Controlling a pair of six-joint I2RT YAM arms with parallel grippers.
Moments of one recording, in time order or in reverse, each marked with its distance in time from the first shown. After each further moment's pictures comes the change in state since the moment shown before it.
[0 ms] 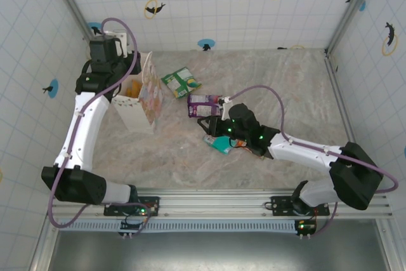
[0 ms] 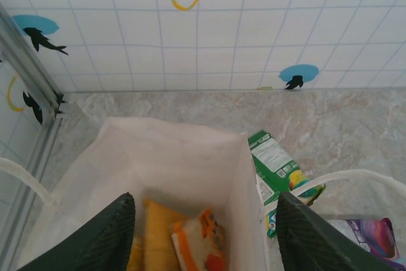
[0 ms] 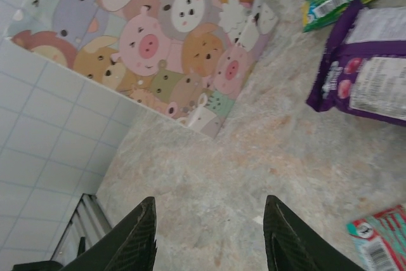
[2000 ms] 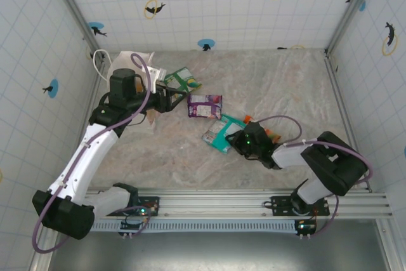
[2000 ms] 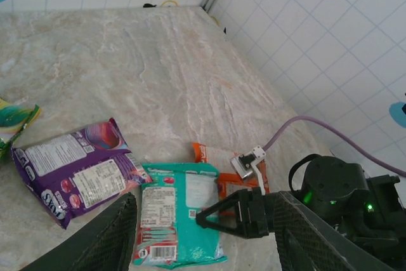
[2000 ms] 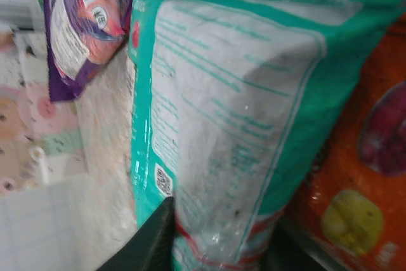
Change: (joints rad) left arm -0.206 -0.267 -0.421 0.169 0.666 -0.177; right arm -0.169 0.166 -0.379 0.298 -0.005 0.510
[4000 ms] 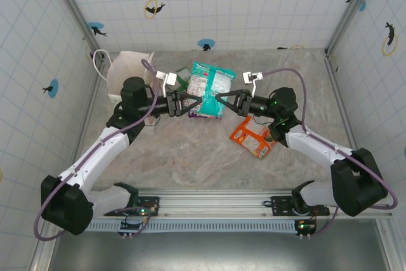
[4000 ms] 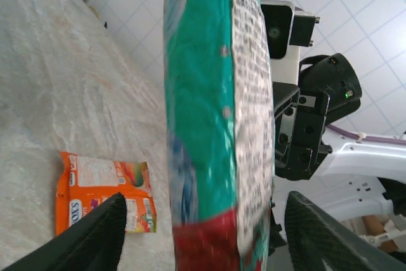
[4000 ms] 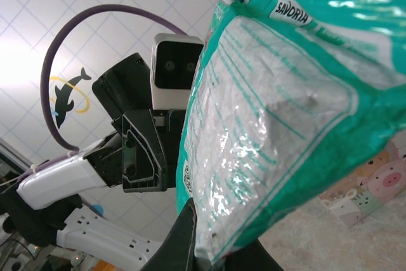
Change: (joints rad) left arm -0.076 0.045 -0.223 0.558 0.296 -0.423; right arm -0.214 -0.206 0.330 0.350 -0.751 -0.344
